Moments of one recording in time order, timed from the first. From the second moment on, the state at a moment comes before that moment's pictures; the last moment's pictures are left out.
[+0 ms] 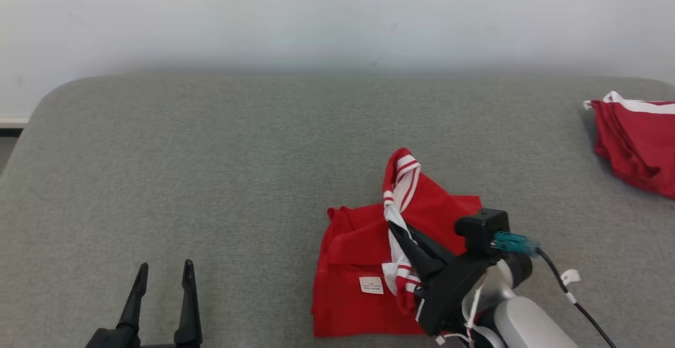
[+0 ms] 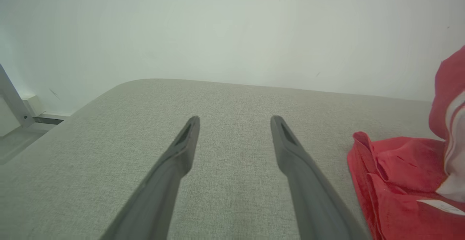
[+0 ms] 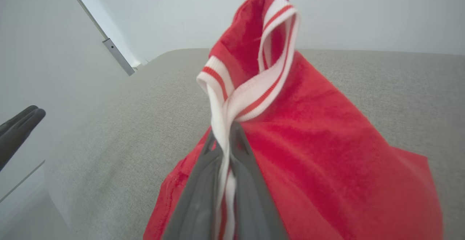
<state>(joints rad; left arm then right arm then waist) 0.01 0.05 0.03 0.13 -0.15 -0.10 -0.26 -0.29 -0.23 0.41 0.18 0.48 0.13 0.17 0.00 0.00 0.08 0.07</state>
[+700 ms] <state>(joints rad) -0.03 0.05 -0.01 0.17 -0.17 -0.09 -0.26 -0.43 -0.10 0.53 0.55 0.49 0.13 -0.02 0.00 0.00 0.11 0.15</state>
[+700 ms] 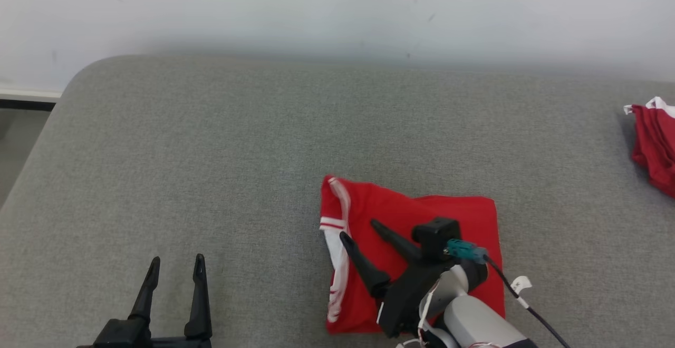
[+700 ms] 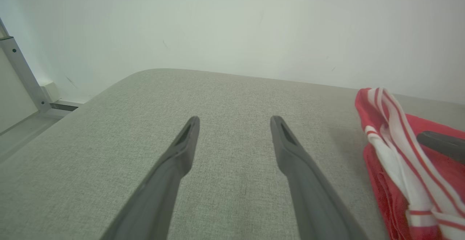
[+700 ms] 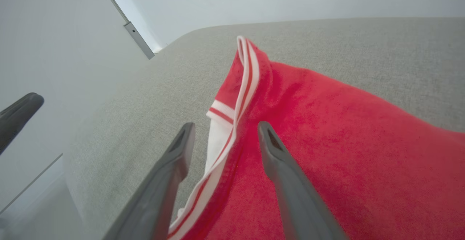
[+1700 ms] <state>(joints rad) 0.05 0.05 0.10 0.10 -0.10 -0.11 -0.26 -0.09 -0.21 0.06 0.15 0.38 0.13 -0.26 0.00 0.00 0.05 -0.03</state>
